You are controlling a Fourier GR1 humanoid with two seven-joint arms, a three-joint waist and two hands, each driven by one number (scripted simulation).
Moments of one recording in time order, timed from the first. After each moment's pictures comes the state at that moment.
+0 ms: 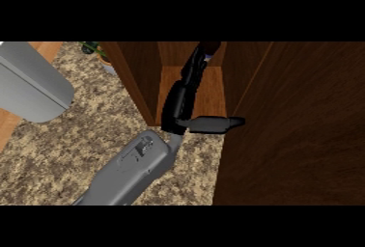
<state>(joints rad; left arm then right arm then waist) -0.71 0.02 -0.56 -1.15 0.56 0.49 -0.34 -0.61 -0.25 -0.04 -2.39 -0.24 -0.13 0.95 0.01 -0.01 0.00</state>
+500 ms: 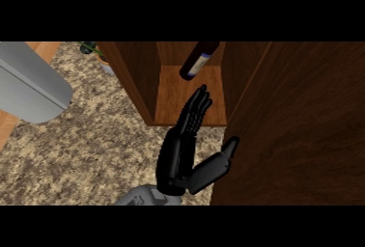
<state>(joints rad) -0.42 0.03 -0.76 -1.56 0.50 0.72 -0.29 -0.62 -0.26 -0.02 -2.40 -0.22 -0.15 0.96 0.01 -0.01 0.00</state>
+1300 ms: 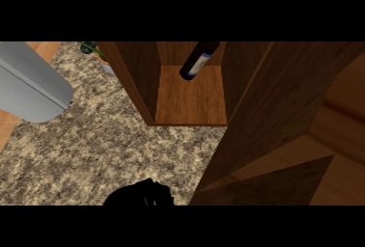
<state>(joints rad) -0.01 0.32 -0.85 -2.01 0.49 0.56 -0.33 -0.63 -0.26 0.07 -2.40 -0.23 -0.09 0.95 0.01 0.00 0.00</state>
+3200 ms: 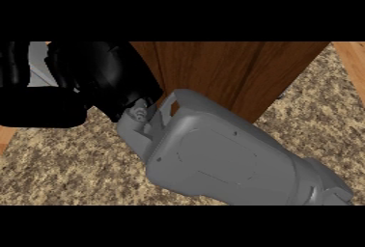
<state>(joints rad) 0.51 0.91 0.03 -2.05 1.12 -0.33 -0.48 -1.27 0.00 0.49 -1.36 -0.21 -0.42 0.56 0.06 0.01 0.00</state>
